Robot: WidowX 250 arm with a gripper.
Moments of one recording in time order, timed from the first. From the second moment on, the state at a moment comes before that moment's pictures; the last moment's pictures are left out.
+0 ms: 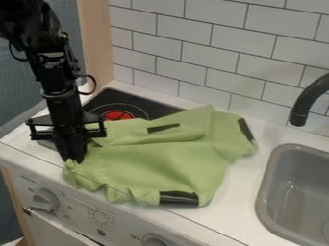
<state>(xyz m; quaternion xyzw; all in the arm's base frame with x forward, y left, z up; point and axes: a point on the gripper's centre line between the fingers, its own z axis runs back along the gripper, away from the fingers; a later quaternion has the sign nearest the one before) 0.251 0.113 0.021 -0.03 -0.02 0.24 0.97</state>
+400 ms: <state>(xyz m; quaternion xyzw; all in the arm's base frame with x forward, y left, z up) 0.271 0.100 0.061 -0.05 -0.05 0.24 0.97</state>
